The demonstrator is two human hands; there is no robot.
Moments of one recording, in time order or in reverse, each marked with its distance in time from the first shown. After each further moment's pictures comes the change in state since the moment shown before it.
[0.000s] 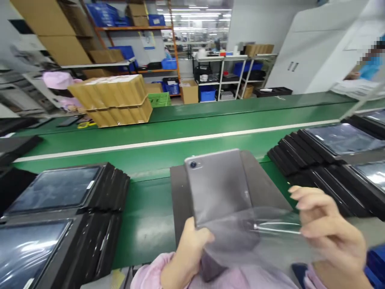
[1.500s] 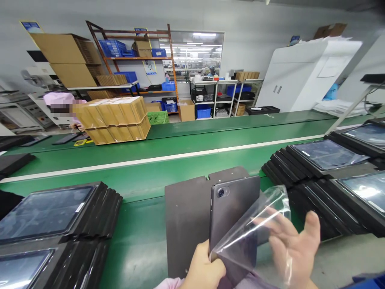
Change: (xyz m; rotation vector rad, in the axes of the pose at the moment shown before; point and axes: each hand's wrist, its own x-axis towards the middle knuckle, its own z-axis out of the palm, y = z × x) left_hand -0.002 0.013 0.030 0.335 -0.184 0.106; right_hand -0.037 0.037 0.048 0.016 0.299 0.204
